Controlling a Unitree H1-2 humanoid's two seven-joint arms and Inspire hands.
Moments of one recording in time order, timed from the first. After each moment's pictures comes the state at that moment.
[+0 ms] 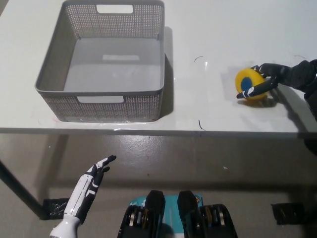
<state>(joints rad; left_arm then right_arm) -0.05 0.16 -0.06 0.21 0.11 -0.38 -0.09 -1.18 -0.35 0.41 1.33 -0.49 -0.04 0.48</state>
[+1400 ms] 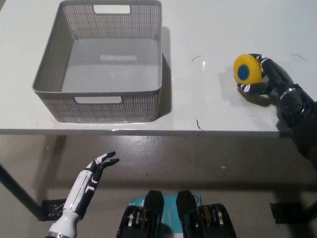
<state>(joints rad) -0.07 0.16 -0.06 0.22 0.10 -0.37 -0.09 -1.06 -0.27 0.22 1.34 -0.40 -0.21 -0.08</state>
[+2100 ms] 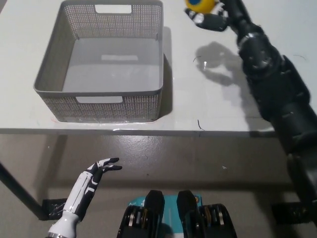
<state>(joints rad) -0.07 0.17 -0.06 0.22 0.09 -0.37 -0.11 -1.21 -0.11 0.12 1.07 -0.31 -0.25 -0.09</state>
